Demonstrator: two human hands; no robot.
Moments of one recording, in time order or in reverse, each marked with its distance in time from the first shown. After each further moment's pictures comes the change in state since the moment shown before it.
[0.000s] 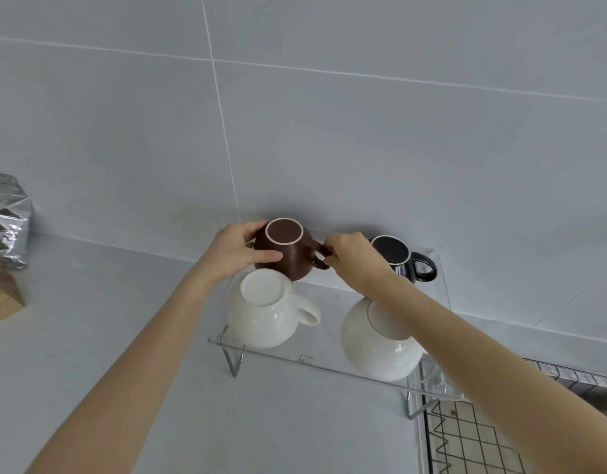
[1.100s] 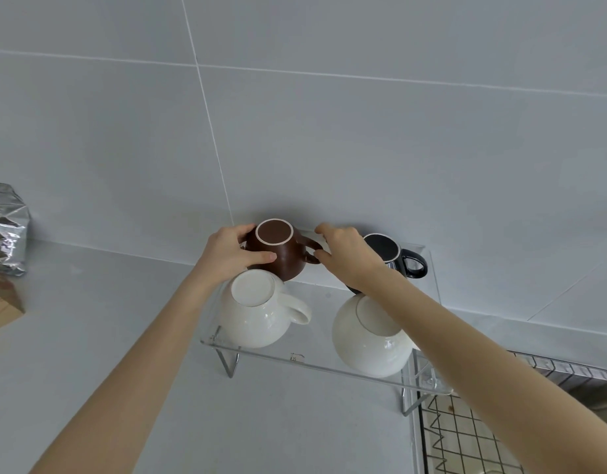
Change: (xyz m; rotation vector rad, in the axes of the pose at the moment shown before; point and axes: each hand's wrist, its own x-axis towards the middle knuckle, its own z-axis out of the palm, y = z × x) left_hand -0.006 0.008 0.012 0.081 0.139 -0.056; right_hand -0.003 0.002 -0.004 0.105 0.040 -0.029
